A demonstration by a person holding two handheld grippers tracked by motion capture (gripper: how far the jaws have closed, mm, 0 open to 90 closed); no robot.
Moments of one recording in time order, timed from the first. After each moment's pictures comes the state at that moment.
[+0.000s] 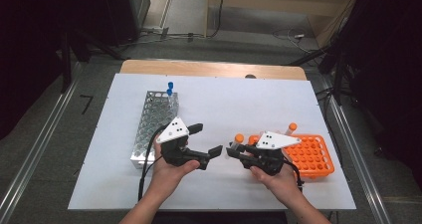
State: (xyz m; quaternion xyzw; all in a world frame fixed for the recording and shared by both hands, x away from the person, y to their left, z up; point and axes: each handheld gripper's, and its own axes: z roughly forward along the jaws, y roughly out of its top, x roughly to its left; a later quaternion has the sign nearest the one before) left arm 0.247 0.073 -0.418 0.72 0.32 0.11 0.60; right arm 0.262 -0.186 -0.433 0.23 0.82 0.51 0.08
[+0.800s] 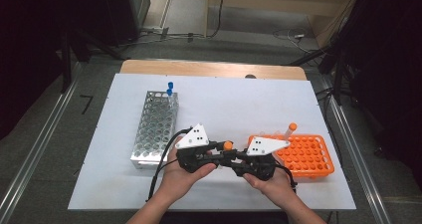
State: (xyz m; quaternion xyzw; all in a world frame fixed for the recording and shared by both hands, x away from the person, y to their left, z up) left arm 0.245 0.045 -0.419 0.77 0.23 0.07 0.59; right arm 0.254 -0.172 -0.438 0.20 0.84 0.51 0.05
